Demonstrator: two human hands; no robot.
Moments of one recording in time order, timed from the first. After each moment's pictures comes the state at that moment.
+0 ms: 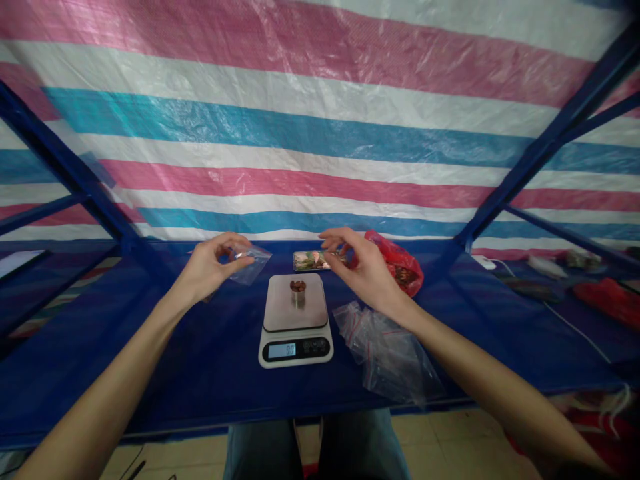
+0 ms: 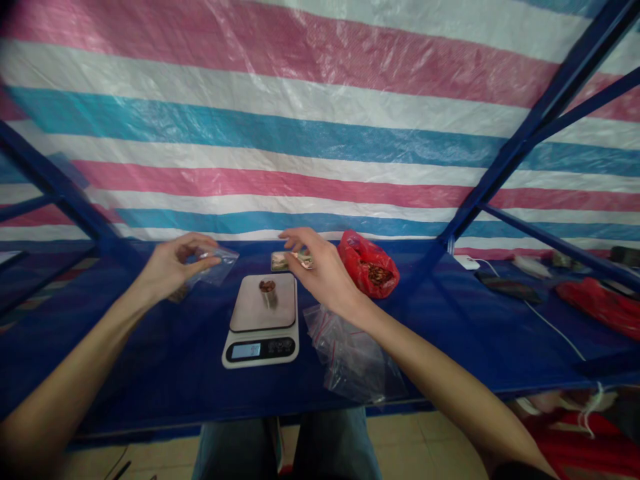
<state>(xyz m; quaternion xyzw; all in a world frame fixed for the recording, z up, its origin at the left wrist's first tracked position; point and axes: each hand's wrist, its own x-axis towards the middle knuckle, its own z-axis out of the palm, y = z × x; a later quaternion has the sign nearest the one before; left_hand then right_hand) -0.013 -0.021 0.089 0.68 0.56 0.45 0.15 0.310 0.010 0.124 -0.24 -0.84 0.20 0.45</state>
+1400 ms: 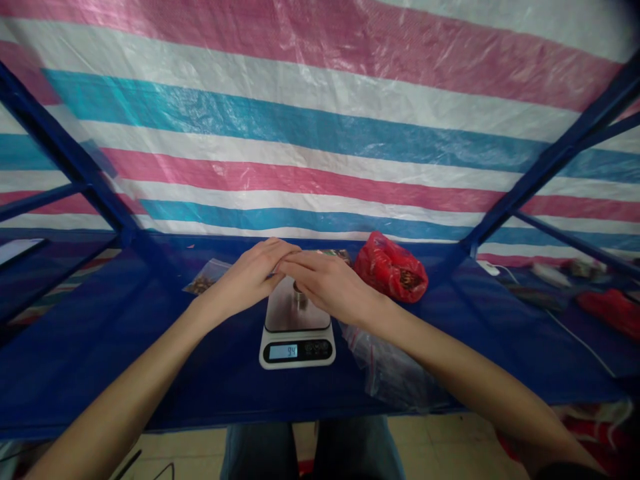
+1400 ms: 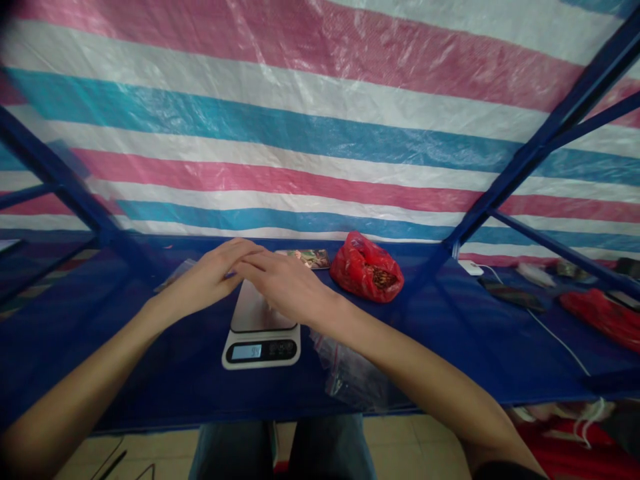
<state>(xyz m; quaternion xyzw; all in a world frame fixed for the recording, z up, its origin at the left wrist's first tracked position) 0.056 -0.033 0.117 0.85 0.43 0.29 0.05 0.264 0.002 0.121 -0.09 -0.96 -0.04 0.28</state>
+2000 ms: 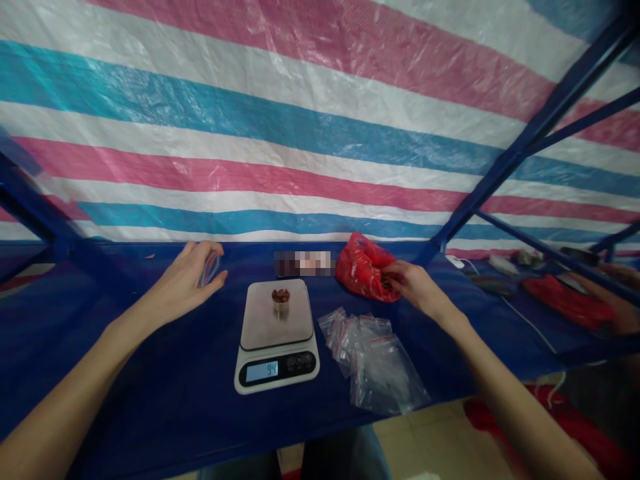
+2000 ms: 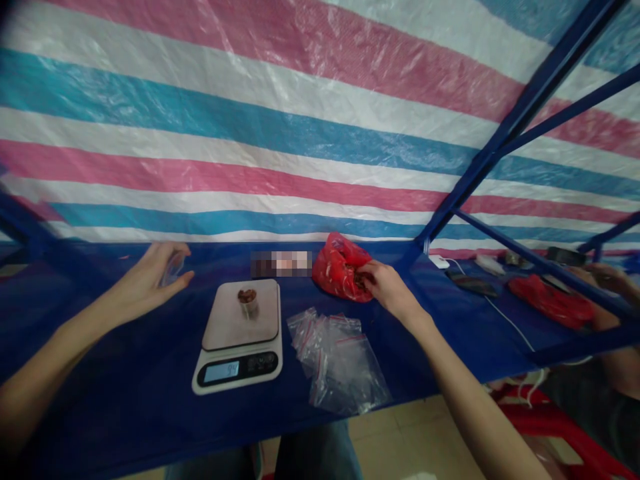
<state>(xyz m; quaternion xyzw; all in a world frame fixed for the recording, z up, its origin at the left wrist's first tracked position) -0.031 -0.009 0.068 0.77 0.57 0.29 0.00 0.482 0.070 0.054 -0.50 -0.84 0.06 0.20</state>
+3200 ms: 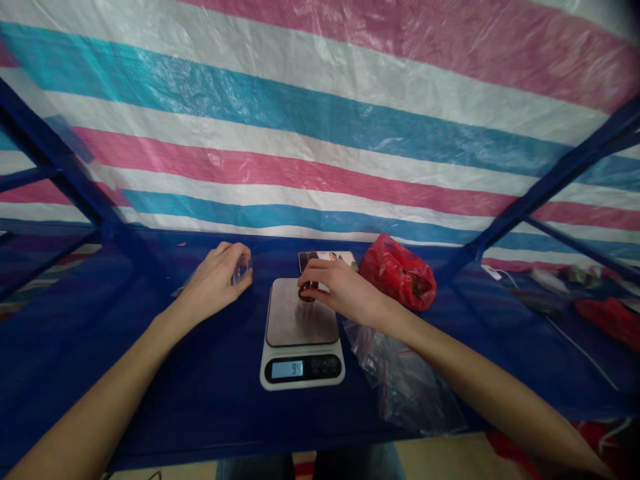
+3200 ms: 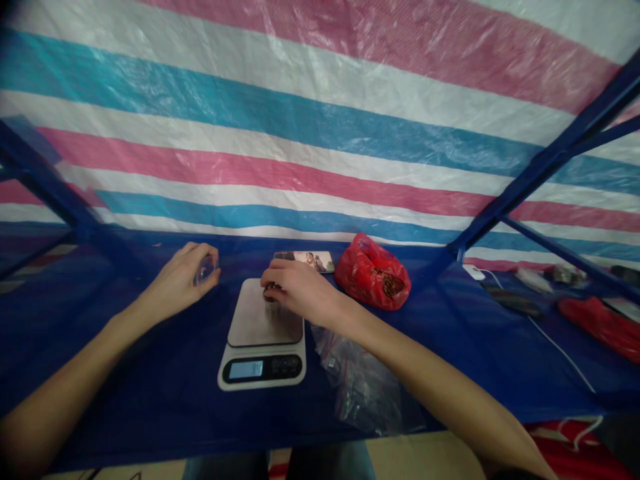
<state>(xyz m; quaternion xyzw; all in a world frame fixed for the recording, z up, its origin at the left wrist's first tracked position) -0.023 -0.014 0.050 0.76 0.59 0.26 -0.01 0.264 0.033 0.099 -0.19 -0.95 0.16 0.17</state>
